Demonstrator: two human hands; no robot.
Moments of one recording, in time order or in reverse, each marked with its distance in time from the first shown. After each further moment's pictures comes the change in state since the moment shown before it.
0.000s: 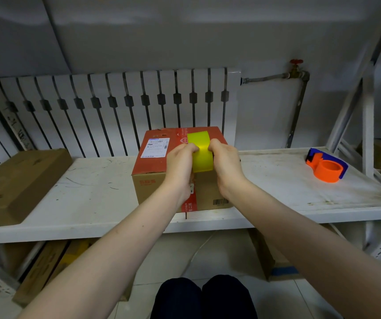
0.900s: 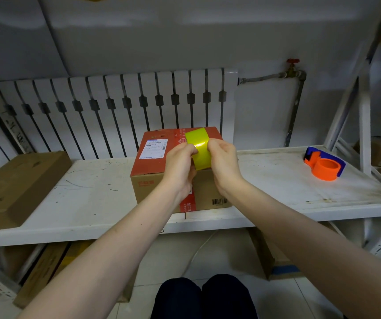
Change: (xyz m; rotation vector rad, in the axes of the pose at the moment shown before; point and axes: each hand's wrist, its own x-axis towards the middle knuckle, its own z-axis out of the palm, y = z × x) left_hand 0.008 -0.004 0.001 -0.103 -0.086 0.048; right_hand 0.008 0.009 -0.002 0.026 -0.059 -0.196
